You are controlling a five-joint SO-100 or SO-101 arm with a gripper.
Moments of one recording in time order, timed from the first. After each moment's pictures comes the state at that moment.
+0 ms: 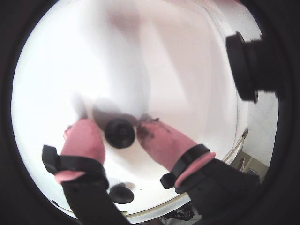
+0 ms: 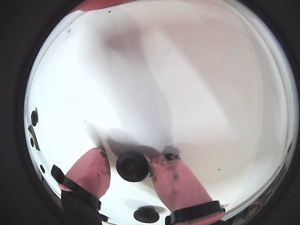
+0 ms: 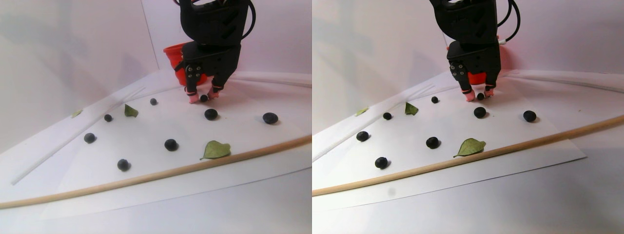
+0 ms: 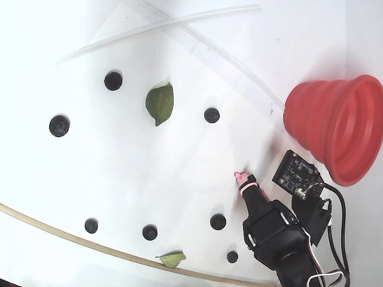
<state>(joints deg) 21.5 89.6 132.2 -24.3 -102.7</state>
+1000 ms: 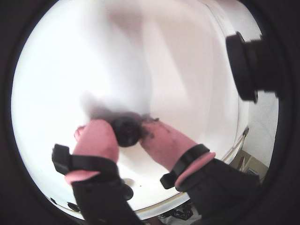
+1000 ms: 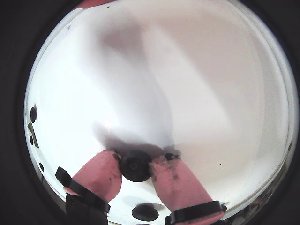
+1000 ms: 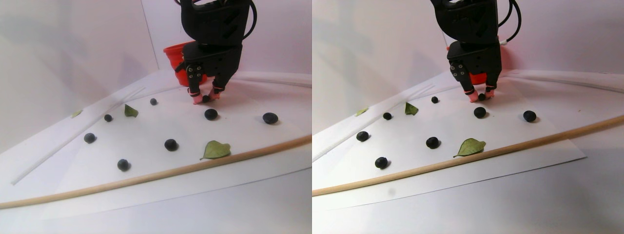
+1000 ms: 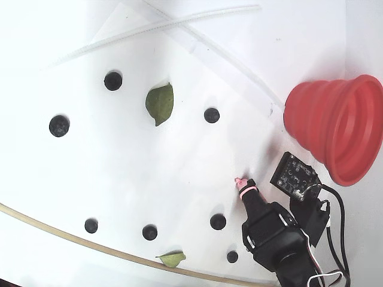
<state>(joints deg) 21.9 90.3 132.2 -21.8 -102.7</state>
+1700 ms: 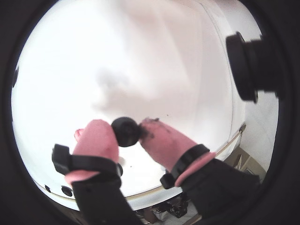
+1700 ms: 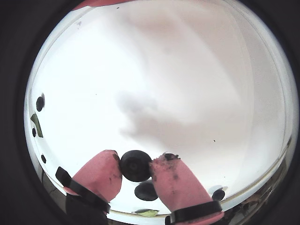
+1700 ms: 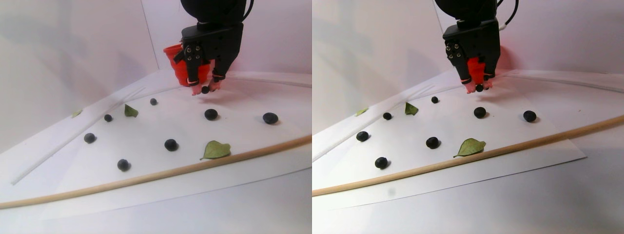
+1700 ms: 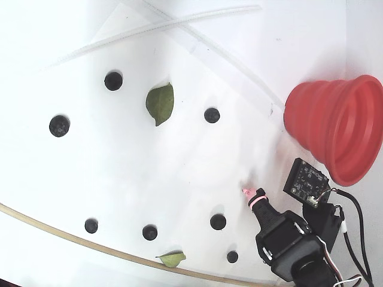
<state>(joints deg) 21.9 102.0 133.7 -7.0 -102.7</state>
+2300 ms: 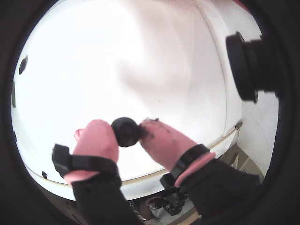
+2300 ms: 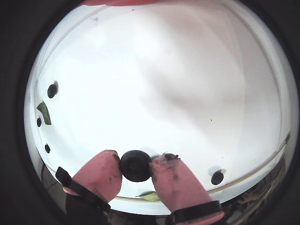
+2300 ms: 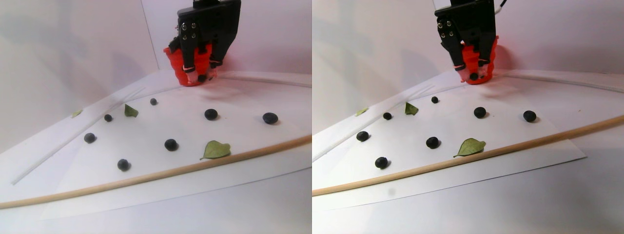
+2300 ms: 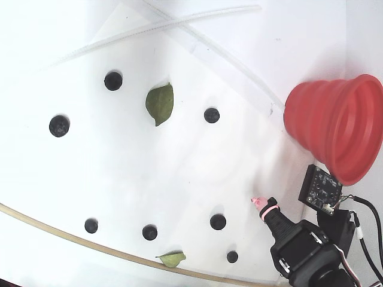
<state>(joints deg) 20.7 113.4 134.8 5.9 -102.7</state>
